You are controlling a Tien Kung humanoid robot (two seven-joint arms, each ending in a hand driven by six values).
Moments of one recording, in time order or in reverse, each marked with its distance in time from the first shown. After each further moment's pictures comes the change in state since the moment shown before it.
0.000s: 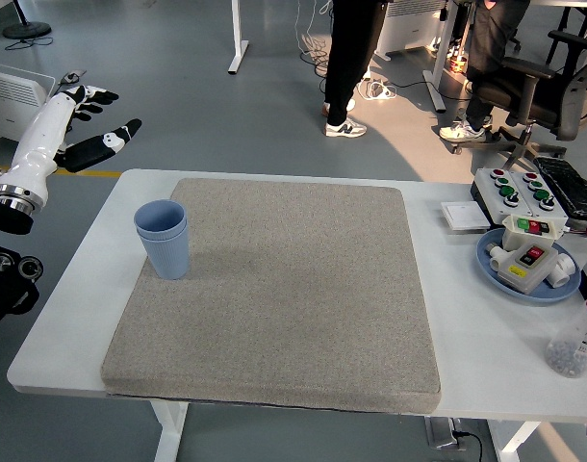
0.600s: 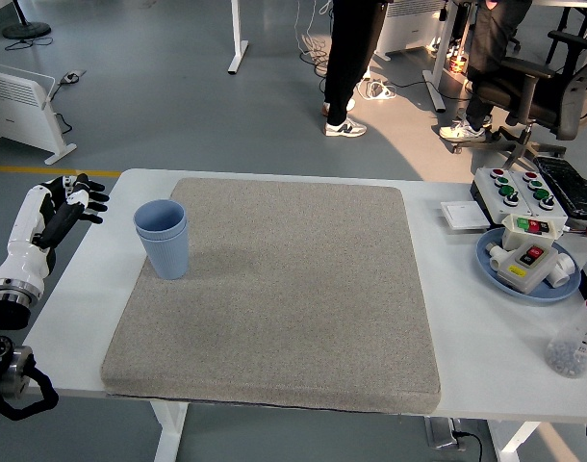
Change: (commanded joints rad) left arm 0.409 -0.171 -0.257 -0.265 -0.343 -0.056 0.023; right arm 0.013 0.000 -0.003 -0.007 0.004 0.002 0.011
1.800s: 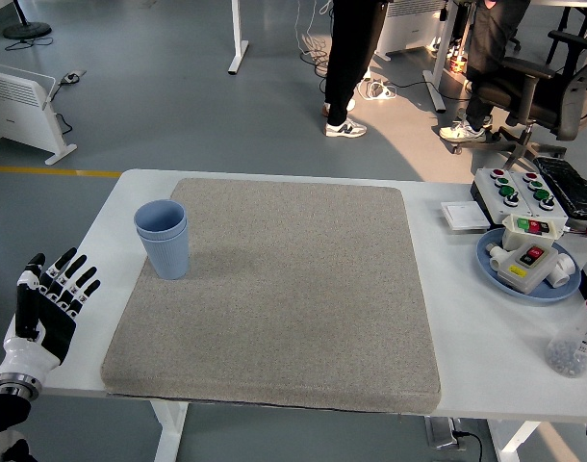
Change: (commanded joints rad) left arm 0.211 -0.130 -0.088 0.049 -0.448 -0.239 -0.132; right arm 0.016 -0.004 0.006 -0.004 -0.013 0.004 0.002
